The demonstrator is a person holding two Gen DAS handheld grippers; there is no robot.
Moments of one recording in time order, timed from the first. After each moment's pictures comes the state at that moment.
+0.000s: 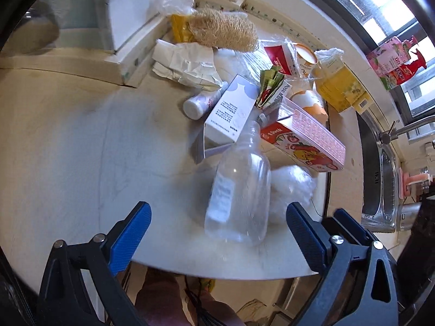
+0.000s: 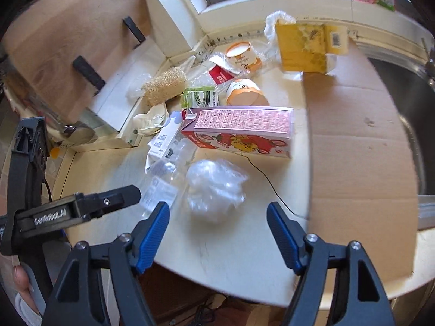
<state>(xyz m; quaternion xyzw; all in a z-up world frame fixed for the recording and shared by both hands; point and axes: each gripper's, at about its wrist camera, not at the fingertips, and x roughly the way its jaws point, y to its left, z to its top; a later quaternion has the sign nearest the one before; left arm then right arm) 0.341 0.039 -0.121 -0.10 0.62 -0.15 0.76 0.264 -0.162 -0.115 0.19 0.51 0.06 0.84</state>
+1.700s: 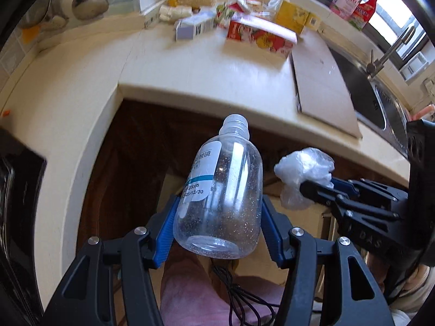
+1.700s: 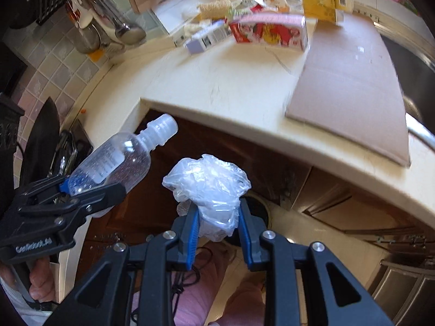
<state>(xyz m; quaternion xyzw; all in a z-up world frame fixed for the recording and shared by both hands) 0.064 0.010 -0.111 -0.02 0.59 -0.11 0.80 0.068 -0.179 -0.145 0.10 0.56 0.18 0.80</state>
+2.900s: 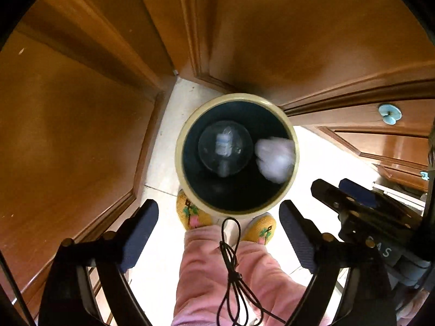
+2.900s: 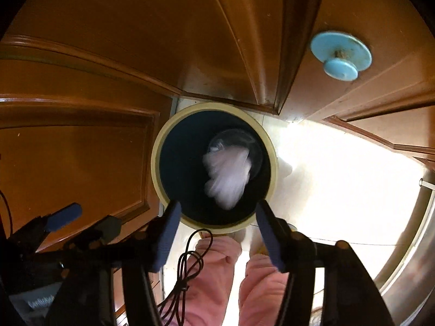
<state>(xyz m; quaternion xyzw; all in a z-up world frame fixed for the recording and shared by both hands) 0.125 0.054 -0.522 -0.02 0.75 -0.04 0.66 0.119 -0.127 -0.542 0.16 0.73 0.05 0.66</state>
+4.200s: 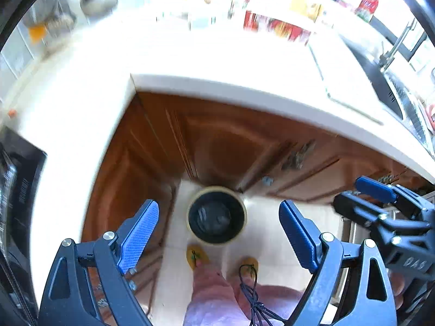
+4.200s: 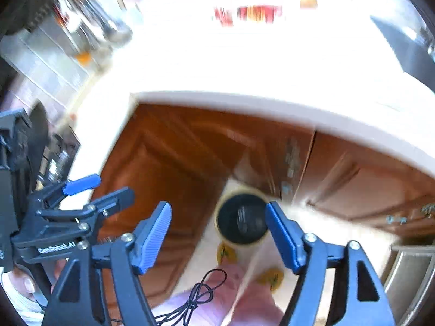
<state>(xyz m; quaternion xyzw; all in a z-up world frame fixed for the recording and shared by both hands) 0.052 0.024 -0.131 0.02 0.54 -0.09 0.84 0.046 -0.179 -0.146 0.13 0.51 0.15 0.84</state>
